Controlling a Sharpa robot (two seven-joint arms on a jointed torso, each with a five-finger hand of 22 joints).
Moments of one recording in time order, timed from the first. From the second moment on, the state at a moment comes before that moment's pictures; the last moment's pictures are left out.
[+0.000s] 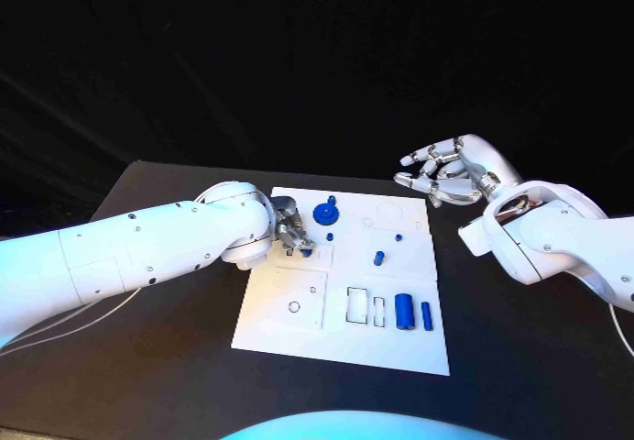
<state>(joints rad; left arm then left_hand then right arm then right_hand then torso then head) 1.24 -0.68 -0.03 1.46 -1.13 -0.01 -0.65 1.31 -0.23 0.53 0.29 0.23 1.02 0.05 0.52 0.55 1.33 -0.03 0.91 0.77 1.47 -0.08 1.55 1.31 0.02 1.47 0.03 1.53 1.31 1.34 -0.93 -0.13 1.69 -0.88 -0.64 0.03 1.35 -0.12 -0.02 0.29 0.35 0.98 0.14 0.12 0.18 1.06 0.06 0.81 0.72 1.44 -0.01 1.18 1.08 0.15 1.23 0.09 0.63 1.12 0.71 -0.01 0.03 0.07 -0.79</state>
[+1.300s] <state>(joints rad) 1.24 -0.68 -0.03 1.46 -1.14 0.04 -0.66 1.28 -0.24 0.56 0.26 0.23 1.02 0.05 0.52 0.57 1.35 -0.04 0.92 0.79 1.47 -0.09 1.55 1.31 0.02 1.47 0.03 1.53 1.31 1.34 -0.93 -0.13 1.69 -0.88 -0.64 0.03 1.35 -0.12 -0.02 0.28 0.35 0.98 0.14 0.12 0.18 1.06 0.06 0.81 0.72 1.44 -0.01 1.18 1.08 0.15 1.23 0.09 0.63 1.12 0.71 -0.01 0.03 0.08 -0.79</state>
